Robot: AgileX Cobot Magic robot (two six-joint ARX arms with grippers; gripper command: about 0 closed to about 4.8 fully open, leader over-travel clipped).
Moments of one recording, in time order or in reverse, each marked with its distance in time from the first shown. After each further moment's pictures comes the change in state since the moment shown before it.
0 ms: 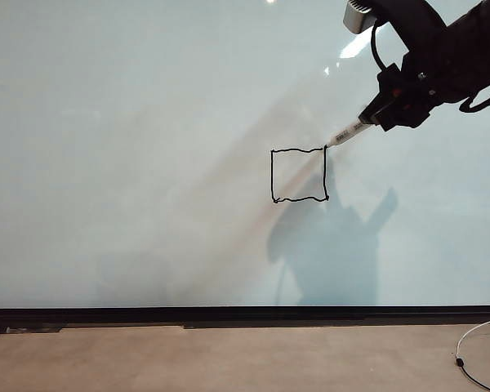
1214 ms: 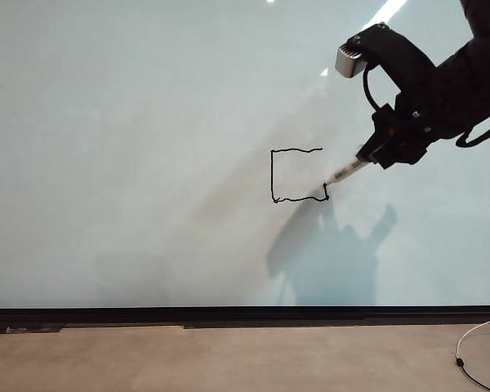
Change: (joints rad) left arm 0.000 0.000 0.000 0.000 0.000 0.000; right arm 0.000 0.089 0.000 -0.023 -0.002 0.000
